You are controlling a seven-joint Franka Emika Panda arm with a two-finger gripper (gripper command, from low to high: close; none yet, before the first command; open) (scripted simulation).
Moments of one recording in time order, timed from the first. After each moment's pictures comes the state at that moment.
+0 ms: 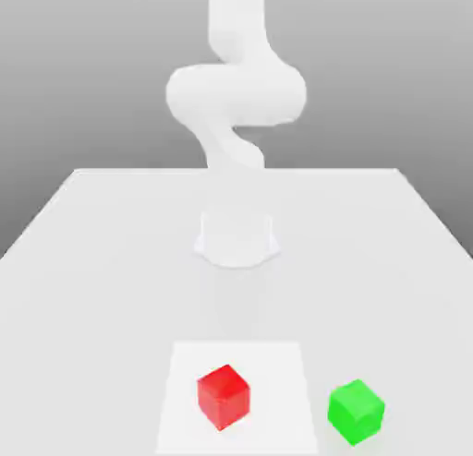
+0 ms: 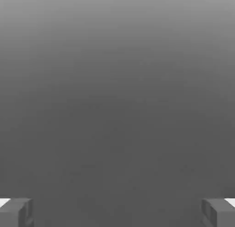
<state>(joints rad) 0.03 -0.71 -0.03 -2.33 0.00 2.34 0.73</state>
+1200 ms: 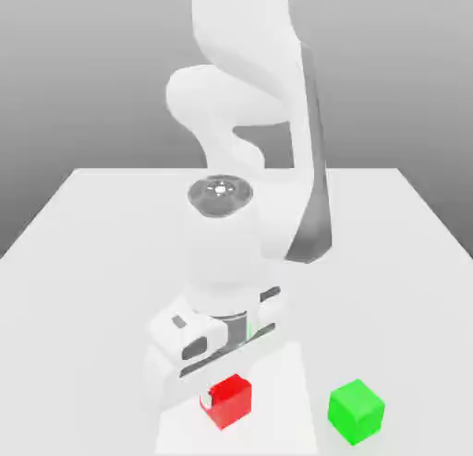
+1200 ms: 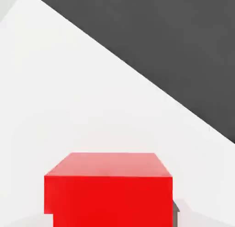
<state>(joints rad) 0.10 0.29 -0.12 -2.59 0.12 2.88 0.02</state>
